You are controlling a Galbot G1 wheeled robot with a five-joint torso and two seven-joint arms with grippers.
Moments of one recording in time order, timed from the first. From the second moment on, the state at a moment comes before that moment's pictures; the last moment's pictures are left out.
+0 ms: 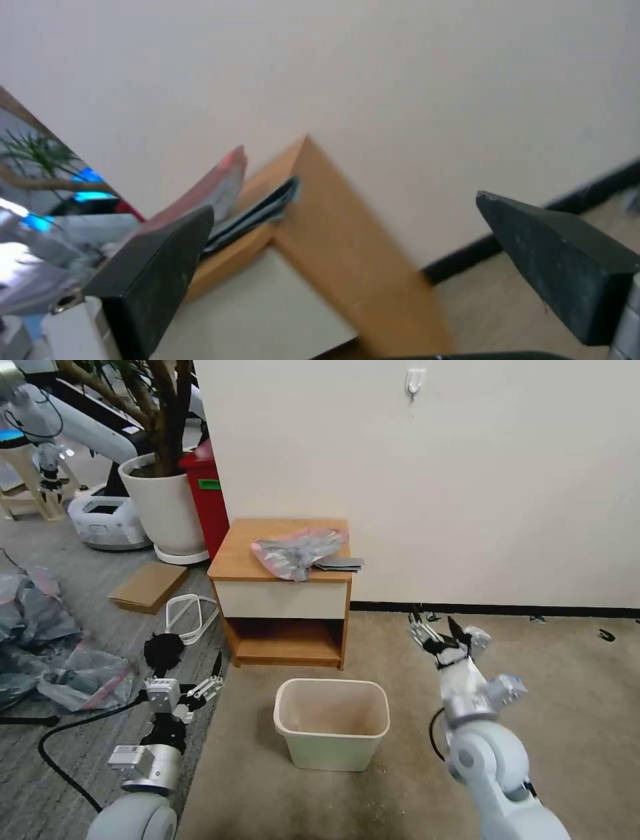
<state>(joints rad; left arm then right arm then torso) 1.67 -1.31 -0.64 -2.14 -0.29 -0.10 -0.04 -1.24 1.37 0.40 2.05 0.82 -0.15 0.28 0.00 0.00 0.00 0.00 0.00</state>
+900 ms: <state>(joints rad) 1.73 -1.38 -0.70 -2.14 -0.26 -0.13 -0.05 -0.76 1.51 0.35 1.68 1.58 -0.27 0.55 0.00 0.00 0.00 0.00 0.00</state>
